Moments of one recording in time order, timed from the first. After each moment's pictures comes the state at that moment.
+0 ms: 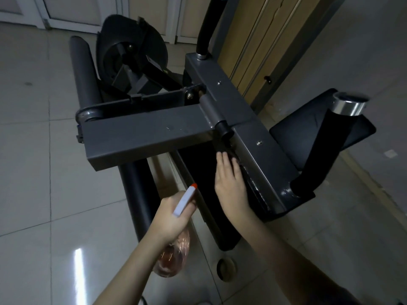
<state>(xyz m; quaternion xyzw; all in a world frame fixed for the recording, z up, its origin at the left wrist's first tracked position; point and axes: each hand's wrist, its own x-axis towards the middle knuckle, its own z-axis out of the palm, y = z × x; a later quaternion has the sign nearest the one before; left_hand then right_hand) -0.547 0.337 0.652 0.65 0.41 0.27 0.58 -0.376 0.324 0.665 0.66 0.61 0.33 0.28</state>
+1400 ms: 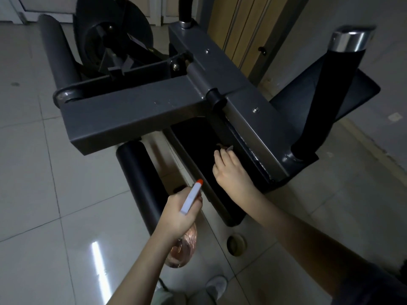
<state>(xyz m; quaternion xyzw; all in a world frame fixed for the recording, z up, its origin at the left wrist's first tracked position) -0.543 0.307 0.621 0.68 0.38 0.24 0.57 -0.356 0.299 0.635 0.63 0.72 0.26 0.14</state>
